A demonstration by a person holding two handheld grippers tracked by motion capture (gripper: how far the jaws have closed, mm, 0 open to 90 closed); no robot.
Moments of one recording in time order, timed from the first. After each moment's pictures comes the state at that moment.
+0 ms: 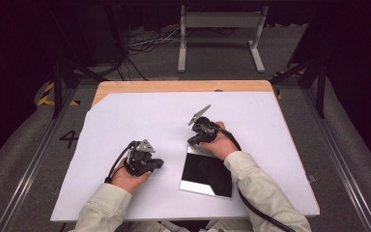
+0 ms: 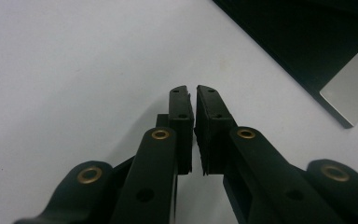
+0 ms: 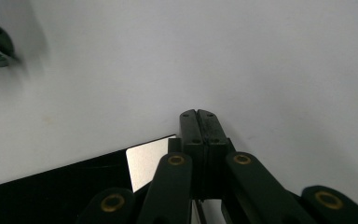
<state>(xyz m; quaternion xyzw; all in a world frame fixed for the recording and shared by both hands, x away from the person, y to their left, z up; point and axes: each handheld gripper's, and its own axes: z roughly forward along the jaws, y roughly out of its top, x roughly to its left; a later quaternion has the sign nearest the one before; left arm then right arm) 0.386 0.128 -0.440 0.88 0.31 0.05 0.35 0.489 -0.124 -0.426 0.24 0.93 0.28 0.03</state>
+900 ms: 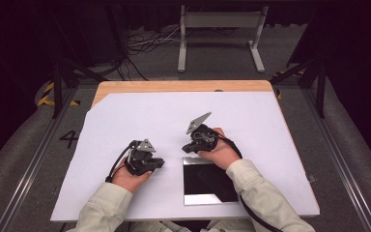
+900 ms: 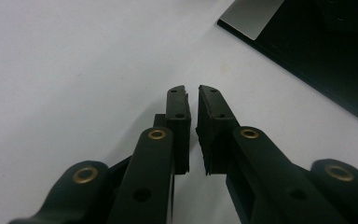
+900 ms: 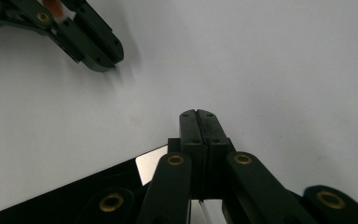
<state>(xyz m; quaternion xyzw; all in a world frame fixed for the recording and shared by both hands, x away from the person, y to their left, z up) 0.387 0.128 -0.439 0.88 0.31 0.05 0.35 0.450 -0.121 -0.407 0.17 0.93 0.33 0.03</state>
